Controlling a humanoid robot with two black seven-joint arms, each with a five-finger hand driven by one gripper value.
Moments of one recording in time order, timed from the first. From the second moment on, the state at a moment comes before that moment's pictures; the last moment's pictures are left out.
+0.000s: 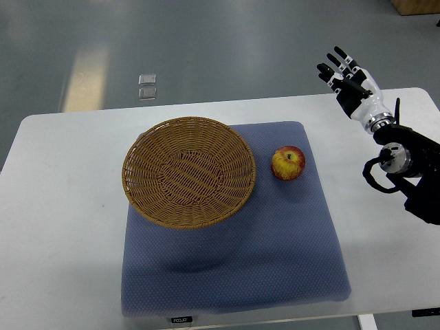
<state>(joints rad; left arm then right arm) -0.01 0.00 -0.11 -0.13 0.07 -0.05 -0.02 0.83 -0.28 0.58 0.55 0.02 0.25 0.43</state>
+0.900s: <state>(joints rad) -0.01 0.00 -0.11 -0.13 0.07 -0.05 -0.02 0.87 -0.58 0.53 0.99 -0.99 0.49 0.46</state>
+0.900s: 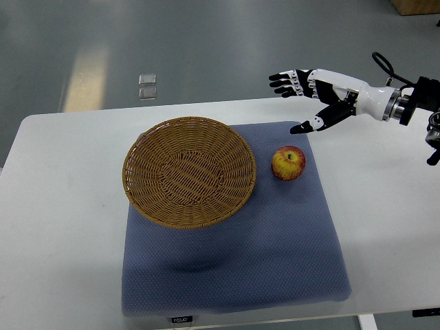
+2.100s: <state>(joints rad) -0.01 0.00 -0.11 -0.13 0.07 -0.05 -0.02 0.88 -0.46 0.33 0.83 -1.42 0.20 0.45</state>
